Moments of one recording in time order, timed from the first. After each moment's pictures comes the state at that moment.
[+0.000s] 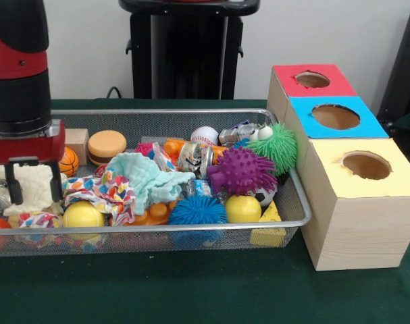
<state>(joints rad) -0.96 -0.44 0.69 1.35 -0.79 0.80 1.50</state>
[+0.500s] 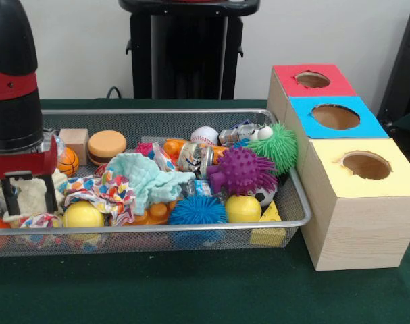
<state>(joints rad) -1.01 -0.36 0.69 1.35 -0.81 0.72 1.47</state>
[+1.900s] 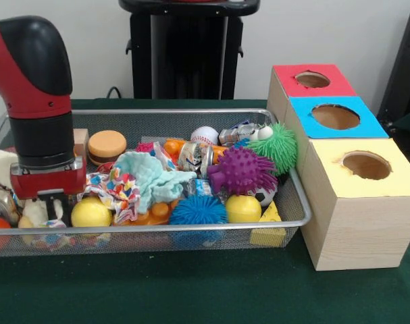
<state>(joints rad) -0.99 -0.32 0.65 1.42 -0.86 0.48 1.47</state>
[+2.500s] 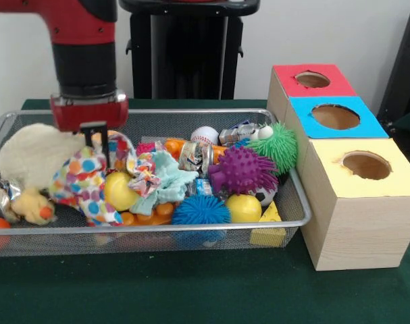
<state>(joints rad) -0.86 -0.61 0.54 1.67 -0.71 0.48 1.48</state>
